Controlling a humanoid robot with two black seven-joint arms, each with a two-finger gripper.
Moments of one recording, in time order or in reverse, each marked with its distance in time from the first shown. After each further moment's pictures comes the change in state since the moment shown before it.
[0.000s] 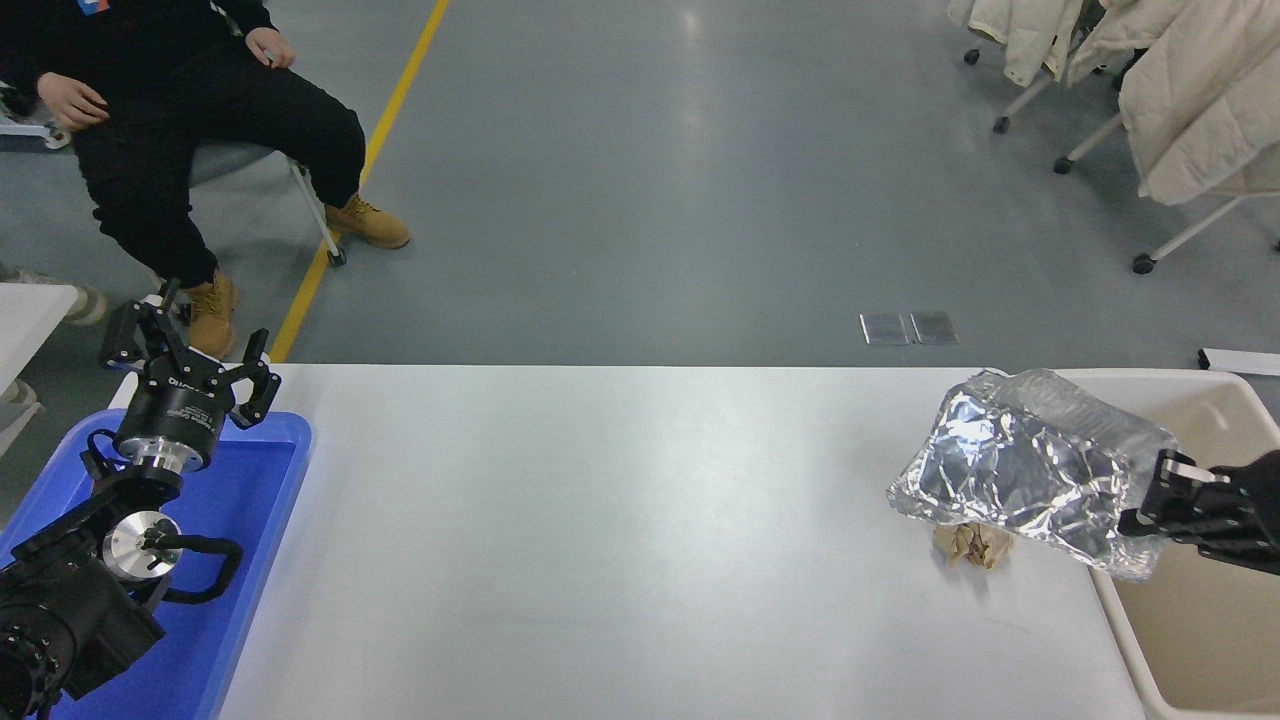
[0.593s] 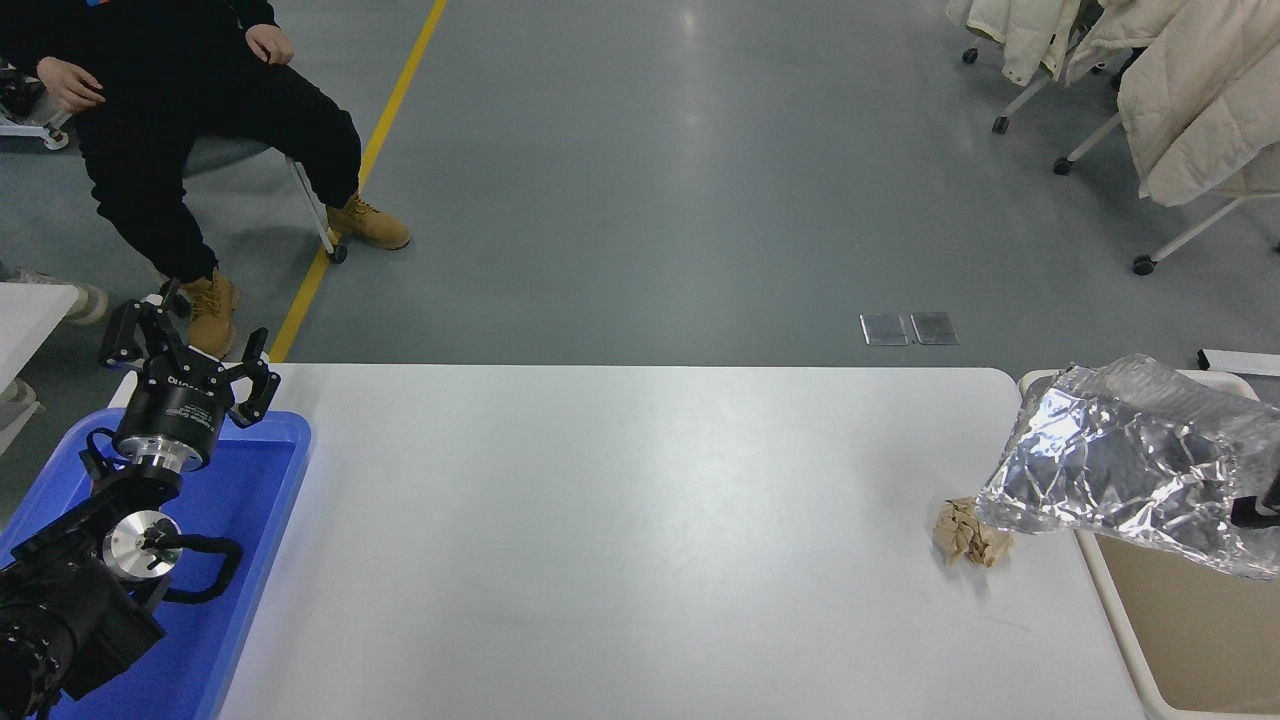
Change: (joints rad) left arm 0.000 0.000 0.000 0.000 -0.001 0.000 0.000; right arm 0.051 -0.028 0.000 -0.123 -0.068 0.072 0.000
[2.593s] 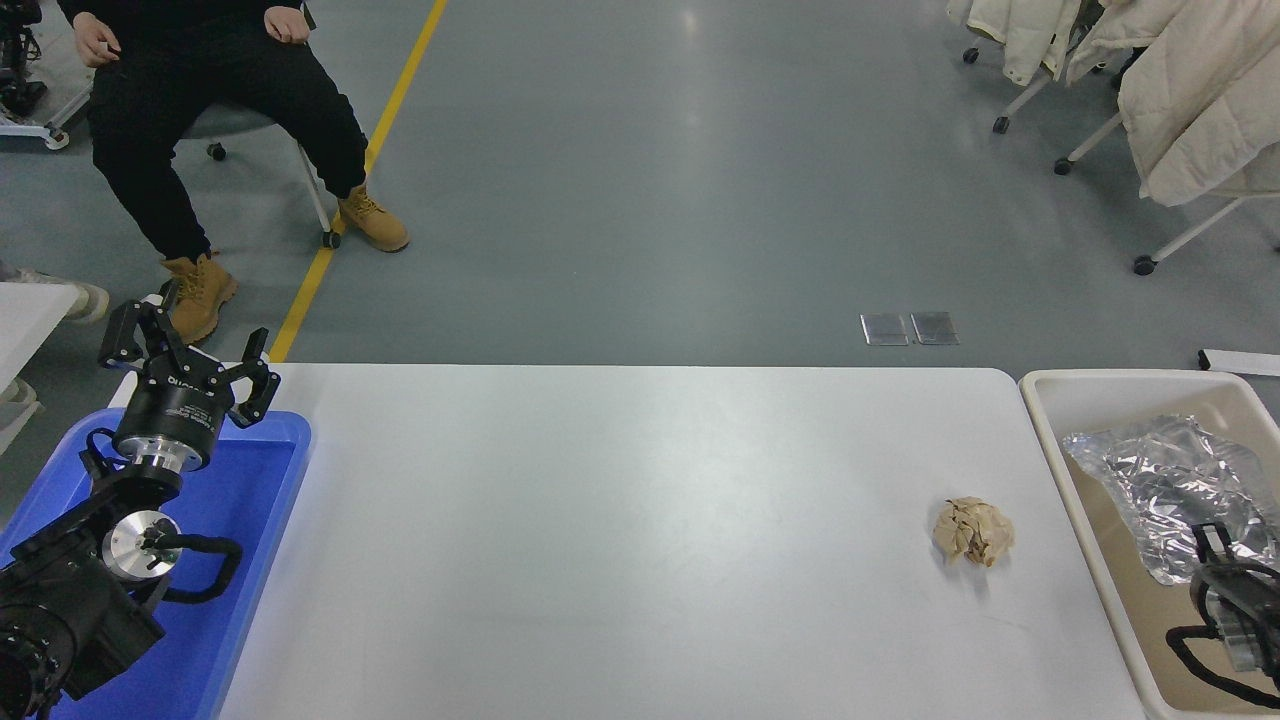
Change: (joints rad) left arm 0.000 0.000 0.000 0.000 0.000 0.000 0.000; right arm -0.780 1.033 0.434 -1.224 0.232 -0.913 0.226
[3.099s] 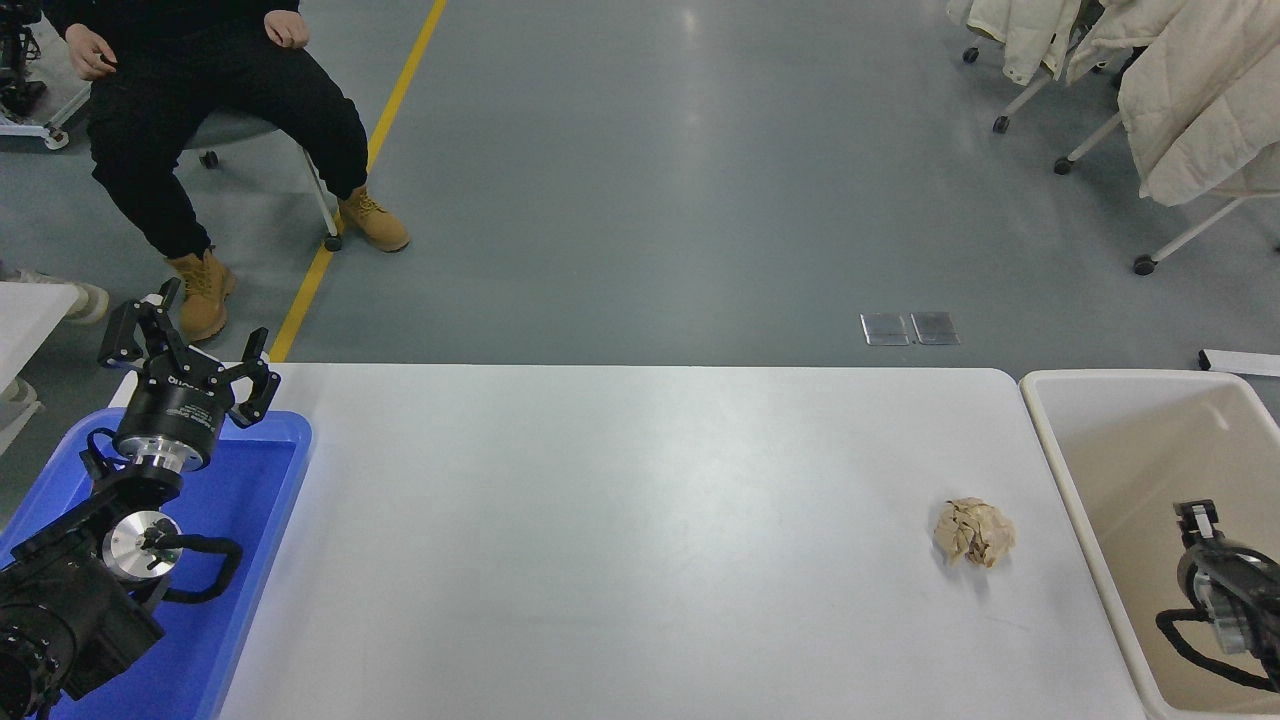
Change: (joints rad) left arm 0.000 0.000 0.000 0.000 0.000 0.000 0.000; right arm 0.020 -0.082 0.027 0.114 0.003 0.006 0.000
